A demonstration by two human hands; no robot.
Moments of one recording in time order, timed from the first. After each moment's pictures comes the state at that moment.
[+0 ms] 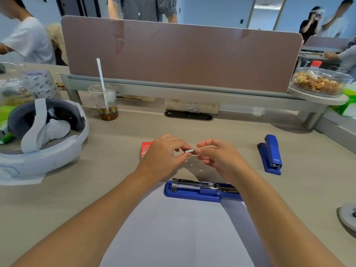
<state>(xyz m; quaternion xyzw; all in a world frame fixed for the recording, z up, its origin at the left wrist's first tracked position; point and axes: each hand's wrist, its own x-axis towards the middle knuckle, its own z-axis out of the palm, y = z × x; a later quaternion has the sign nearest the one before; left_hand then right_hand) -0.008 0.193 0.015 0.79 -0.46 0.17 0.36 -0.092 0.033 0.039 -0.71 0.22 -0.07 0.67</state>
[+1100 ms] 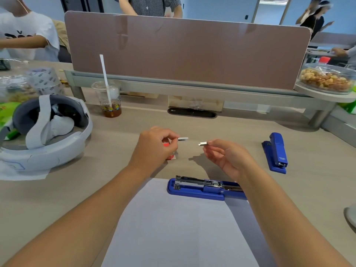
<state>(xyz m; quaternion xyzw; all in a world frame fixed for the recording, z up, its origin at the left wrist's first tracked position) 0.001 0.210 0.020 0.81 -0.36 0.21 0.40 -0.092 0.026 0.037 -0.51 0.25 -0.08 0.82</state>
